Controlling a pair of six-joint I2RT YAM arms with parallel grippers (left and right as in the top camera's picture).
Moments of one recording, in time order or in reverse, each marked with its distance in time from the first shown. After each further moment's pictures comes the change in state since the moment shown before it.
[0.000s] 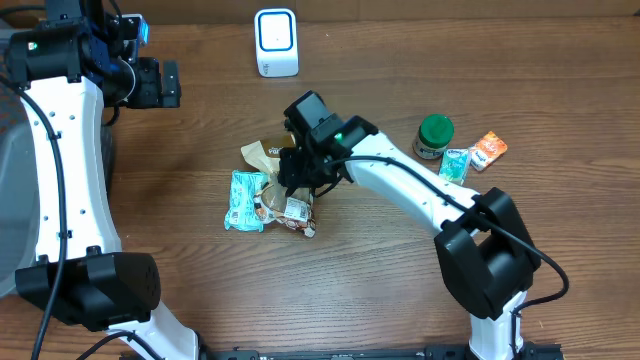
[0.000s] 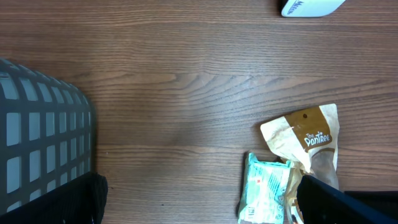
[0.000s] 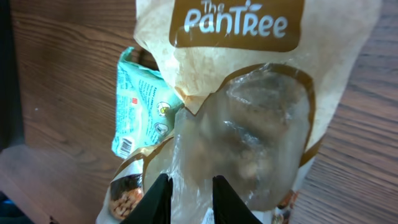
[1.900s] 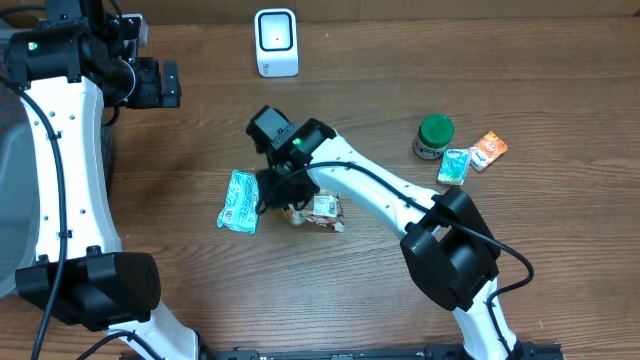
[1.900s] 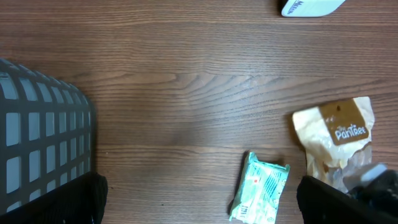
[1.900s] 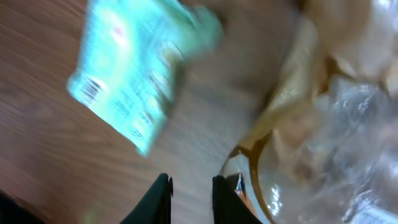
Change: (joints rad) left arm 0.000 0.000 0.000 0.000 0.000 0.000; right arm 0.106 0.136 0.220 -0.302 0.069 -0.123
